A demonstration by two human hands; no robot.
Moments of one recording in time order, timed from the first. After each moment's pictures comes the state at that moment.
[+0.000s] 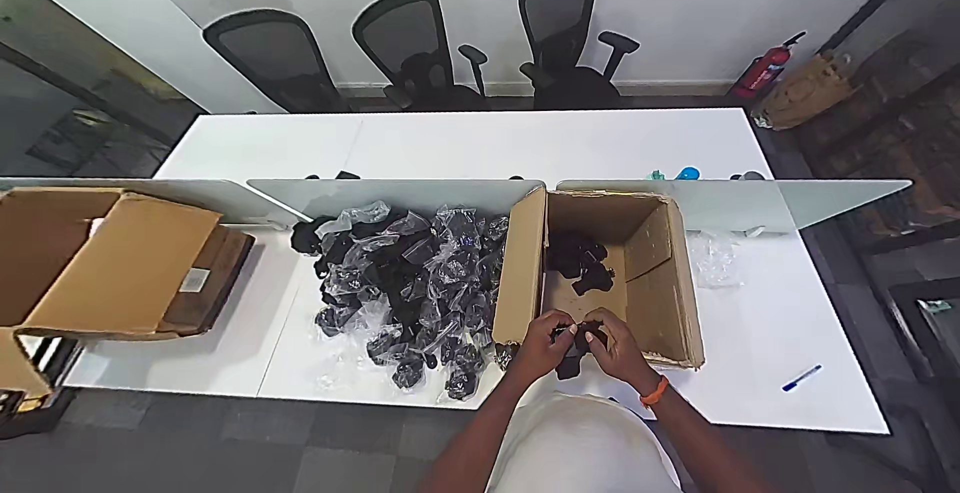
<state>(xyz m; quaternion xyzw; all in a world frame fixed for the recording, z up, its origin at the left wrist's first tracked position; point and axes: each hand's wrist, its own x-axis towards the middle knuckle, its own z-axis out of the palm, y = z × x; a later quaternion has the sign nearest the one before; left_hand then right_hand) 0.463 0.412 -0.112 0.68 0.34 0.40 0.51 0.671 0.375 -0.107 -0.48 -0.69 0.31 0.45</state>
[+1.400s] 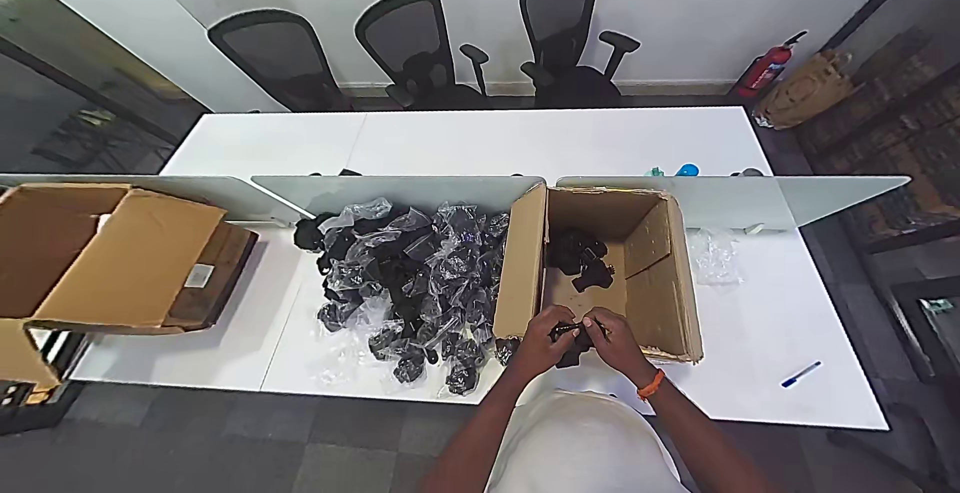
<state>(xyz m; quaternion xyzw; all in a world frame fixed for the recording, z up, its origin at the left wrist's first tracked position) 0.461 0.408 -0.117 0.71 0.31 0.42 0.47 0.670 0.375 -0.113 -0.54 -0.69 0.29 0.40</state>
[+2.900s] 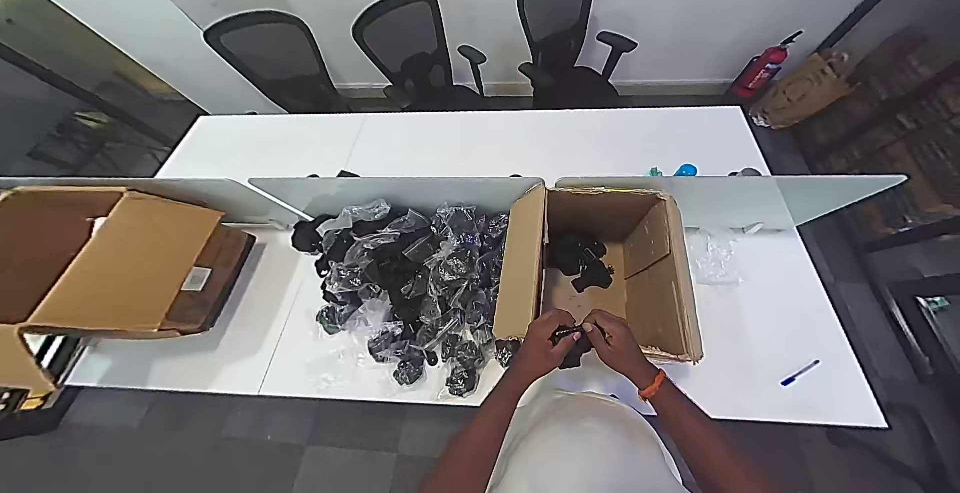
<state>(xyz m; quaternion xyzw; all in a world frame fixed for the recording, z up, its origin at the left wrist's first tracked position) 0.460 0.405 -0.120 0.72 0.30 0.43 0.46 0.671 0.373 -0.108 -0.51 -0.70 0.30 0.40</state>
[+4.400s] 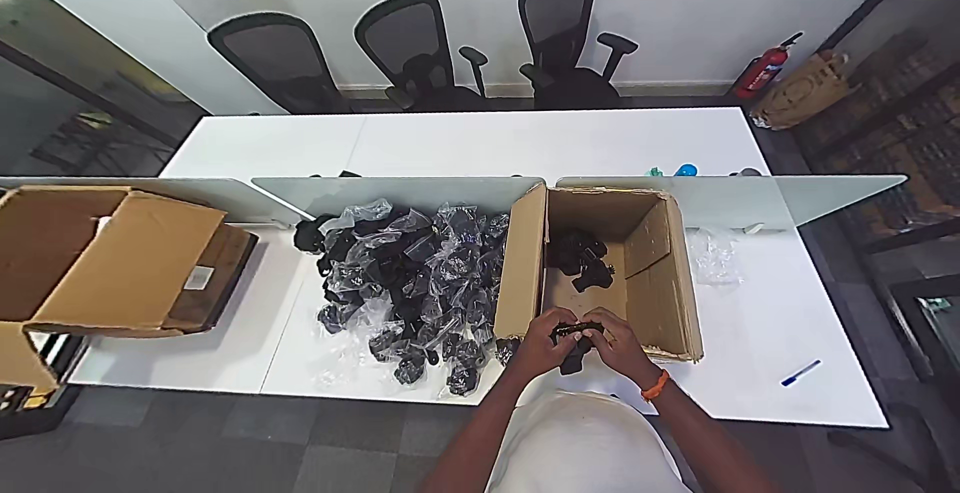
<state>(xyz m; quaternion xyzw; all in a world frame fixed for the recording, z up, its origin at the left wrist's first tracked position) 0.459 0.407 -0.117 0.71 0.28 0.42 0.49 0.673 0.368 -0.109 -0.45 -0.71 0.31 0.45</state>
